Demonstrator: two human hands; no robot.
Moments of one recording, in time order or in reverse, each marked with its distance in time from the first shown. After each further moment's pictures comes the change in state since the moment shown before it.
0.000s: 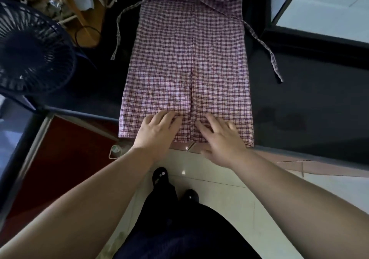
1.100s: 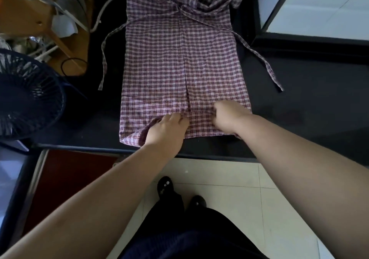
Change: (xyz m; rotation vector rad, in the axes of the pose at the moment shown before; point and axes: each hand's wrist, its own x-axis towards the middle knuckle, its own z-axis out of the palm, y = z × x) left_hand 0.064 -0.002 -0.037 -0.117 -0.158 -0.017; right_hand 0.076 0.031 -0.080 0.254 -0.120 0.426
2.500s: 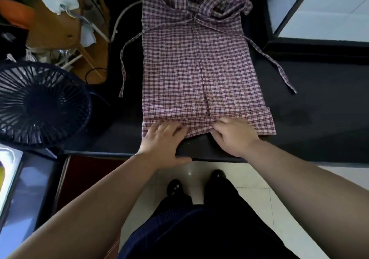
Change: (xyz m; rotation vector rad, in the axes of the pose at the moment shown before) left_hand -0.028 -0.066 0.004 0.055 -0.056 0.150; right_hand -0.023 -0.018 0.046 -0.119 0.279 -0.389
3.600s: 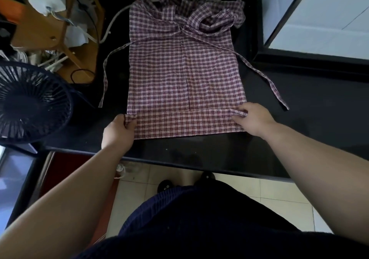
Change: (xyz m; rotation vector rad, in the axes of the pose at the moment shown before) left_hand 0.021 -0.025 -0.002 -0.704 0.376 -0.885; right_hand 0.015 0.106 -0.047 0.440 -0.052 0.493
